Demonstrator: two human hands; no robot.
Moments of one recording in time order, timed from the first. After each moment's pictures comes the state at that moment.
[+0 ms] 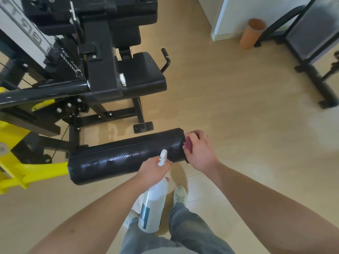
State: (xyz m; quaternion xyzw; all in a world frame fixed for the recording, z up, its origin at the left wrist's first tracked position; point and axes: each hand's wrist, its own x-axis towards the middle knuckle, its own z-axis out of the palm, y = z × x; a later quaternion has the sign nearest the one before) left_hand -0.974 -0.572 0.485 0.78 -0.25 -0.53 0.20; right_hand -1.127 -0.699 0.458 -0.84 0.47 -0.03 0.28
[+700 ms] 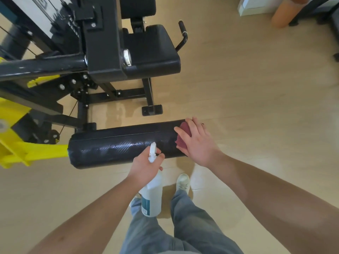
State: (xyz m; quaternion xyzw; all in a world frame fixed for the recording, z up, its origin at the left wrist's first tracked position) left_hand -0.962 -0.559 0.451 0.82 -0.17 -0.47 0.28; right_hand -1.101 -0.726 0.411 -0.96 0.25 0.08 0.11
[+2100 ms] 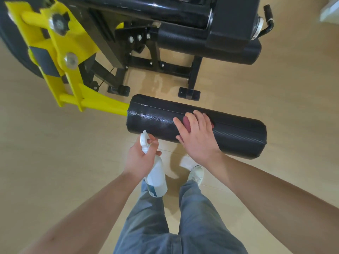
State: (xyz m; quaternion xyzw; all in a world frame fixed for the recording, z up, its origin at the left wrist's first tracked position) left_hand -0.868 -0.410 0.419 0.83 0.01 -0.37 0.43; right_hand -0.952 -0.598 0.385 -0.99 0.09 0.04 -0.01
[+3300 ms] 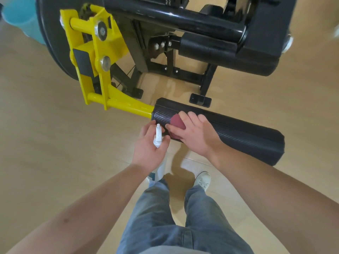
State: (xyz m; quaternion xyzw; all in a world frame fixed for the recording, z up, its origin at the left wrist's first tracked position) left_hand -0.827 -0.374 0.429 0.88 -0.17 -0.22 0.38; right_hand -0.886 -0.570 0.402 -0.99 -0.07 0.06 -0.08
